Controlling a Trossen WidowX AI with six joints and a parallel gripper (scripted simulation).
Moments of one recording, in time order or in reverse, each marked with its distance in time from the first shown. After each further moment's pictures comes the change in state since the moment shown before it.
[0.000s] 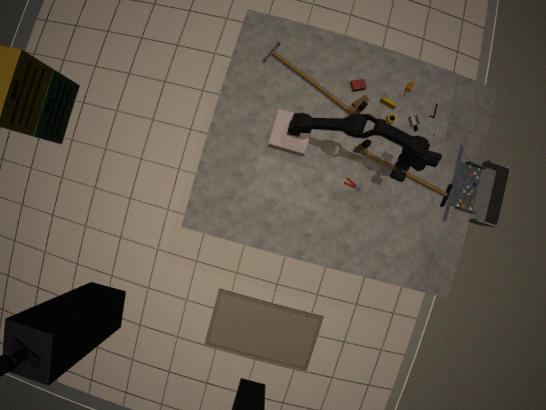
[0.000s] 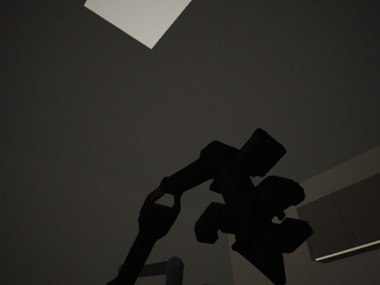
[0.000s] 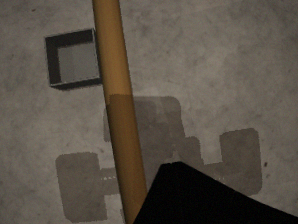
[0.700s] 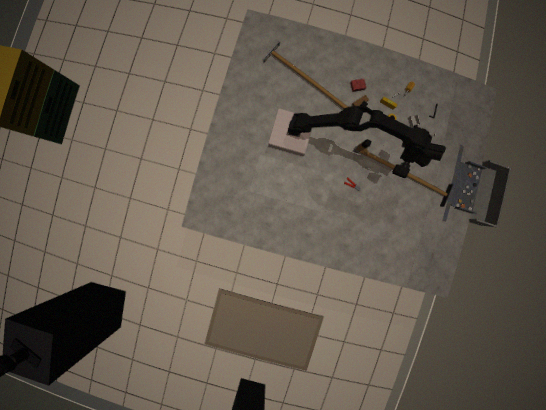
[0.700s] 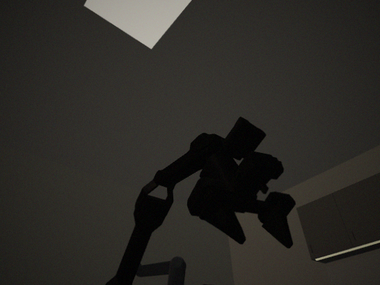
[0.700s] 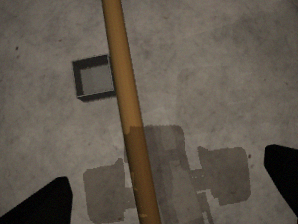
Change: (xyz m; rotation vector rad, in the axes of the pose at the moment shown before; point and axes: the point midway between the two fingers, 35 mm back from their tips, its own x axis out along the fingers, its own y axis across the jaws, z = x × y) arm -0.055 0.003 0.003 0.034 -0.099 0.015
